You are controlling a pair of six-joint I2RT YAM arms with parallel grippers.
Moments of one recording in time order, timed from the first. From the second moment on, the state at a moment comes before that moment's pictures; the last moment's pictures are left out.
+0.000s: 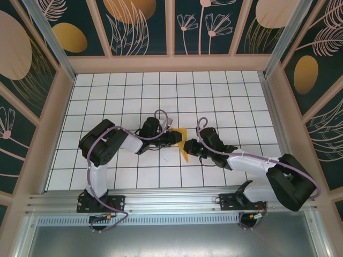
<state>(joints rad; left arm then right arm) -0.65 1.99 0.77 0.70 0.68 -1.00 0.73 1.28 0.46 0.15 -0.22 0.91</state>
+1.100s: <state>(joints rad) -0.65 1.99 0.78 0.67 0.68 -0.99 0.68 1.49 0.48 0.23 -0.34 0.92</state>
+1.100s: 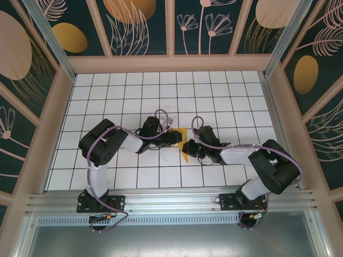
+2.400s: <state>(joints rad) -0.65 1.99 0.80 0.62 0.69 -0.95 0.67 1.47 0.44 0.26 -0.42 0.97</state>
